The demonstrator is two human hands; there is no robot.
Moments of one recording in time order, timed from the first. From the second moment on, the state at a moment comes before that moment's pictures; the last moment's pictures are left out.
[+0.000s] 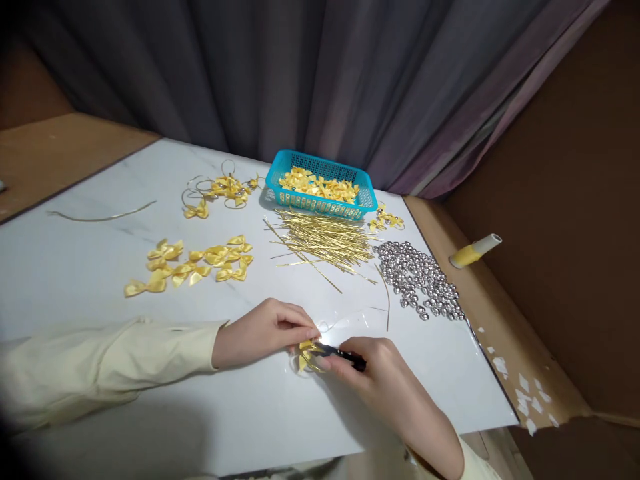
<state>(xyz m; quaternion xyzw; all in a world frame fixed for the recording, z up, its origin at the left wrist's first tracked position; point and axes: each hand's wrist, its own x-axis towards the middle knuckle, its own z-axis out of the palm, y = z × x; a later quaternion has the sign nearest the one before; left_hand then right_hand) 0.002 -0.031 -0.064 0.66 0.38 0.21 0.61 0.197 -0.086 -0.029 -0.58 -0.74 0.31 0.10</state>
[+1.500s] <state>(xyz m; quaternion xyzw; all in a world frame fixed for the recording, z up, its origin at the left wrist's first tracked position) 0.000 -0.030 -0.058 0.63 0.35 0.19 0.66 0.182 -0.084 -0.048 -0.63 -0.69 0.31 0.18</state>
